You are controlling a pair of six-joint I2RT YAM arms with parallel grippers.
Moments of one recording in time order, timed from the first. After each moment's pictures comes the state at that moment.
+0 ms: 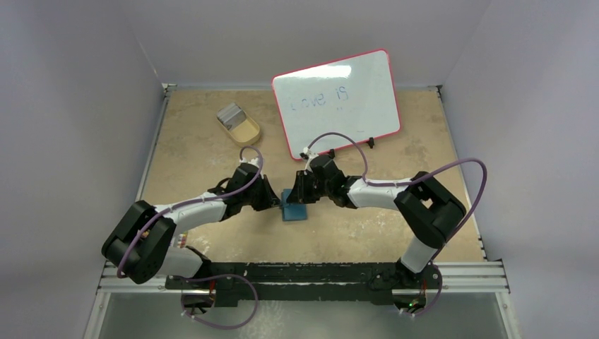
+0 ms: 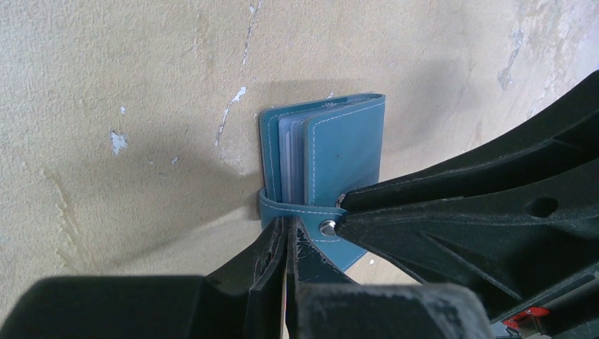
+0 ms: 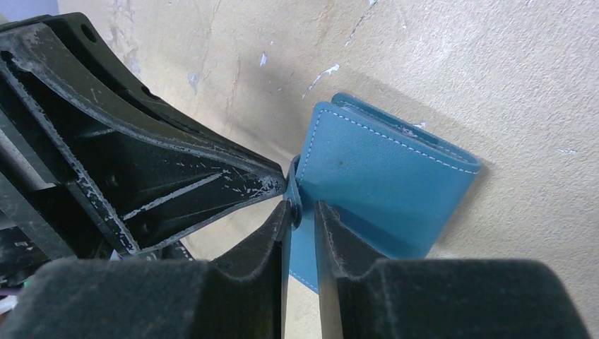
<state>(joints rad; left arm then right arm) -0.58 1.36 0.52 0.04 0.17 -0.85 0.80 1.70 0.82 0.17 -0.26 0.73</state>
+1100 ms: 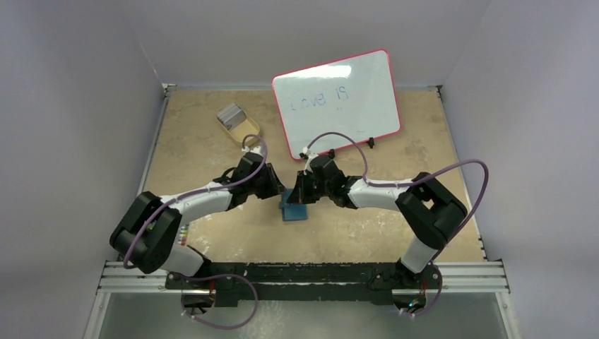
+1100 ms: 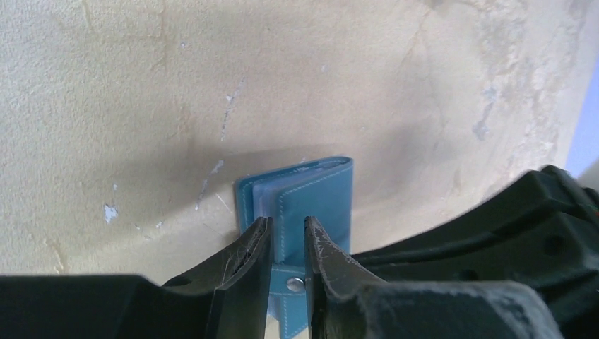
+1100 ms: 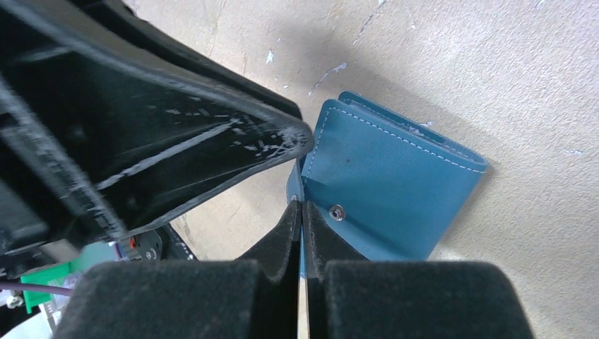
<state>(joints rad) -0.58 1.41 0.64 0.02 0.10 -0.85 0.80 1.69 0.82 0.17 -0.27 0.72</state>
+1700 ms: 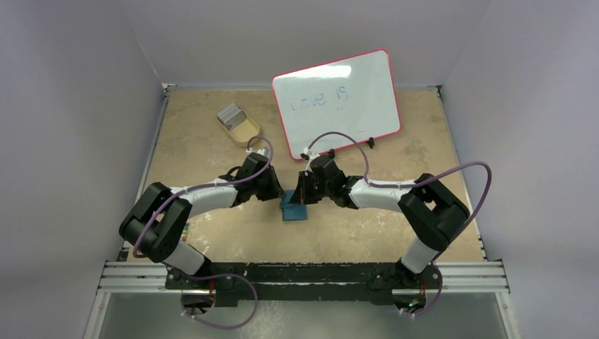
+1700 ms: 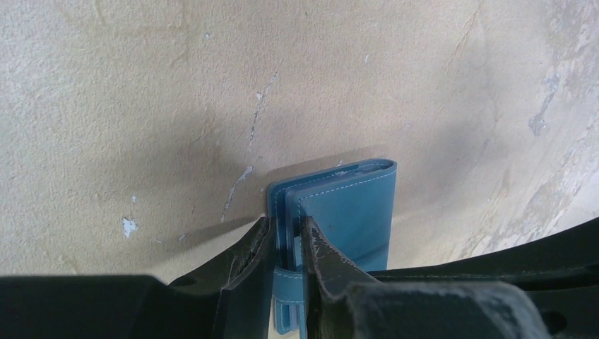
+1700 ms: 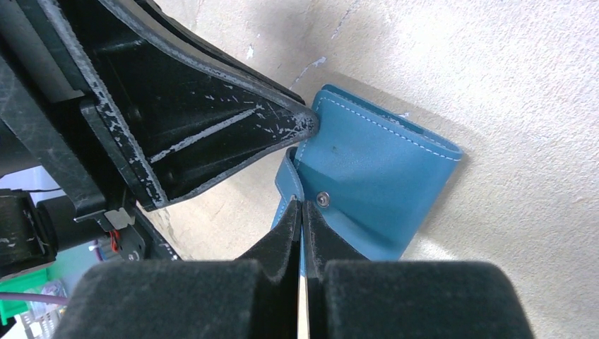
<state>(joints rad) -0.58 1.52 0.68 0.00 0.10 -0.80 0.80 1.67 0.82 0.12 -0.23 0.69</state>
